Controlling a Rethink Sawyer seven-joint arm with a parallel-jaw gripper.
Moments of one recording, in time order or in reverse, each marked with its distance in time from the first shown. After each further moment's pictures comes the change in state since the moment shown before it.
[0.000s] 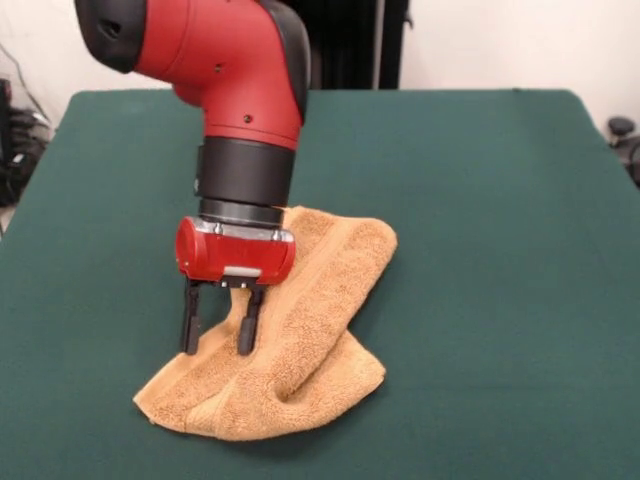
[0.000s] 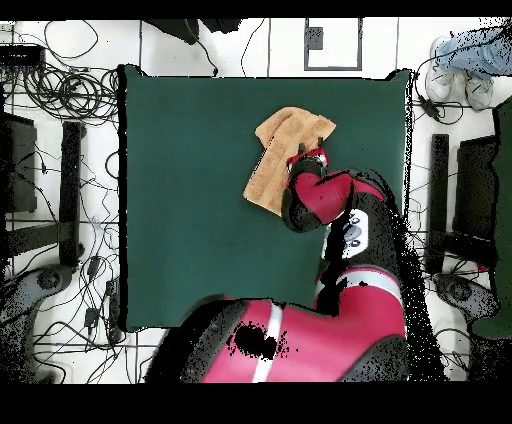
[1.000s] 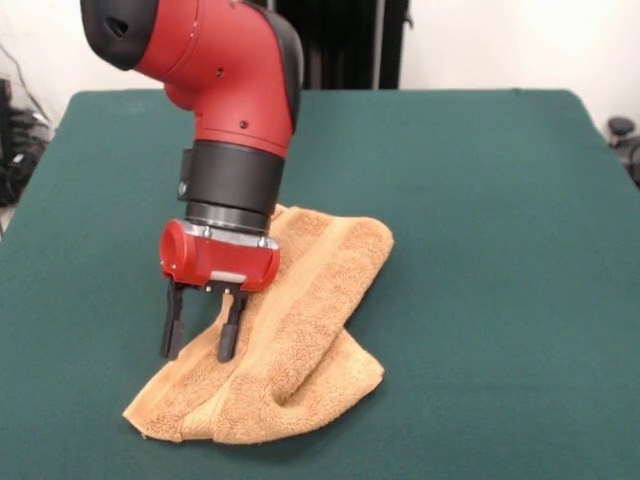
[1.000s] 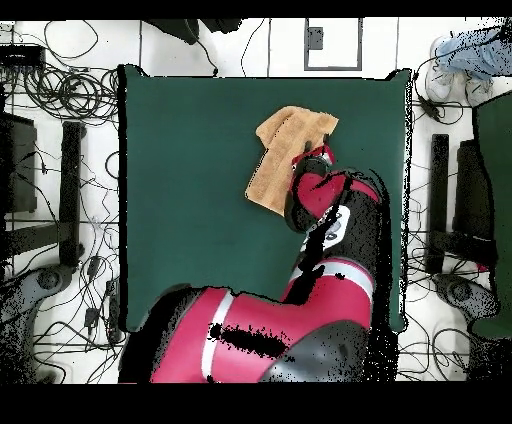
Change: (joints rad) arm 0.092 0.103 -0.200 -0.075 0.090 -0.119 0.000
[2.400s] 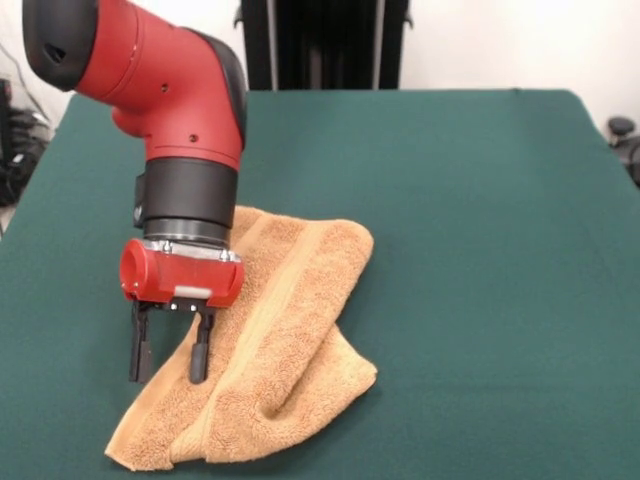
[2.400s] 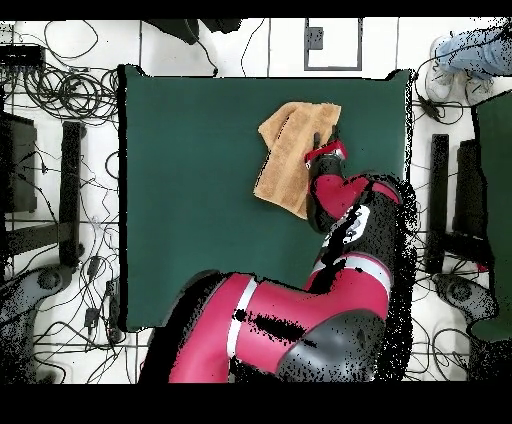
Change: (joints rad) arm -0.061 0.079 -0.043 -0.082 -0.031 -0.224 0.000
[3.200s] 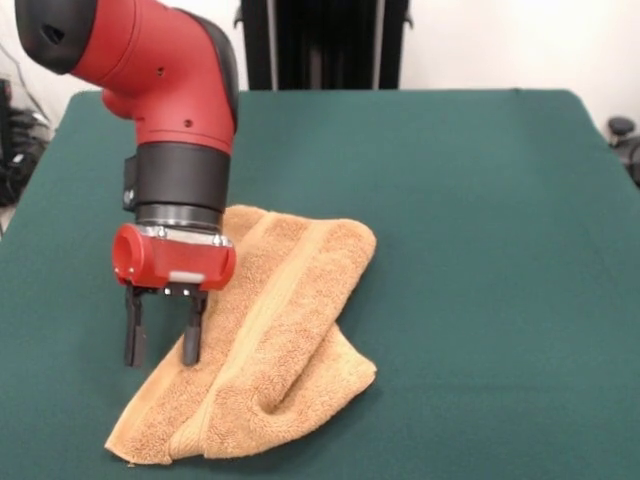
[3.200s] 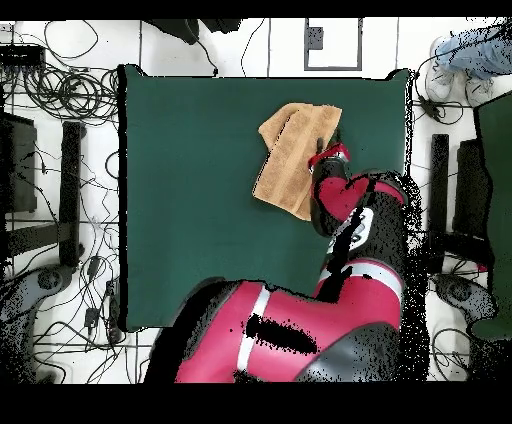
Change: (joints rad) arm -0.031 -0.081 0.084 0.043 -0.172 0.089 0.000
